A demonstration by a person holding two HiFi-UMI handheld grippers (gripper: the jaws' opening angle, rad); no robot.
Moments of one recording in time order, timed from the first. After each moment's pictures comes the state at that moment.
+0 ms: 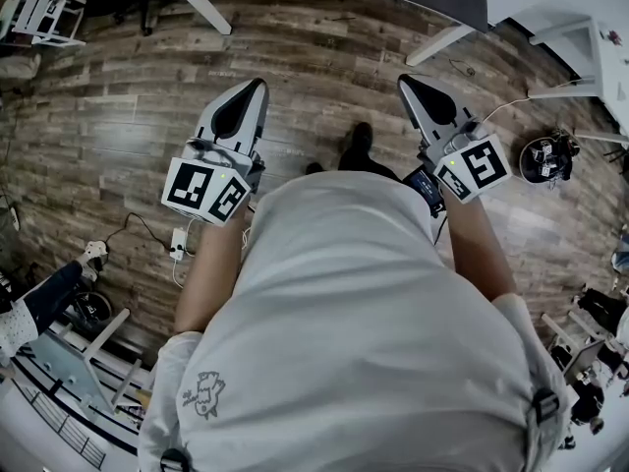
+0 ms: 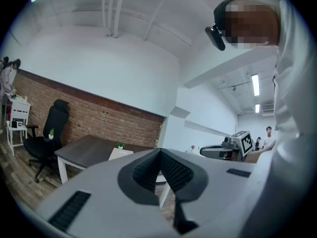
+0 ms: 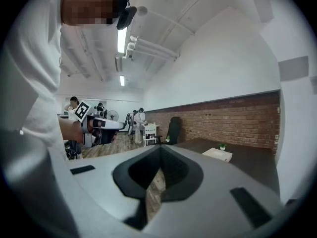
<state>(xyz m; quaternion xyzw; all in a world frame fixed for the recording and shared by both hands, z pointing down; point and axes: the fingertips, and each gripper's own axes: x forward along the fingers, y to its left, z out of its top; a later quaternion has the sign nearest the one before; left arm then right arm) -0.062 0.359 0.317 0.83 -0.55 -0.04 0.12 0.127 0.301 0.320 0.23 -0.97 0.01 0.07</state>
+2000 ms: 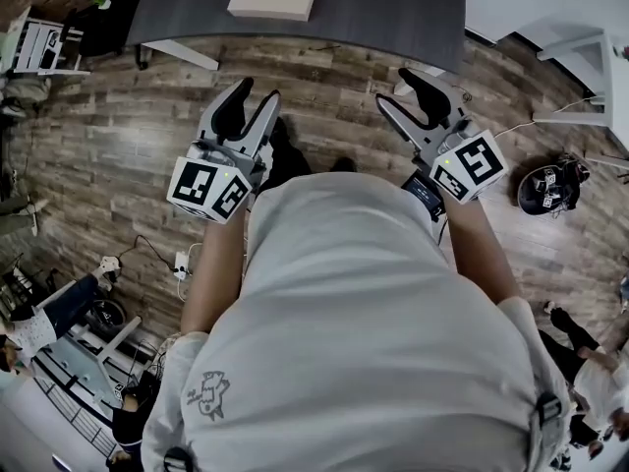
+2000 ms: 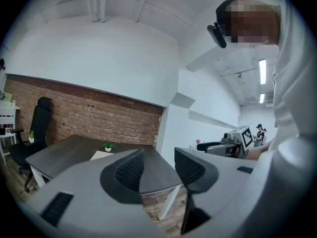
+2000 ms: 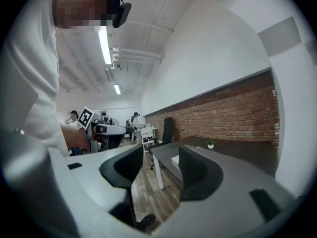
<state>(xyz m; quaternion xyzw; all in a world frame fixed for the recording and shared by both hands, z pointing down) 0.066 0.123 0.328 0.83 -0.55 0.00 0.12 0.242 0.074 0.336 0.21 -0.97 0.07 0.04</state>
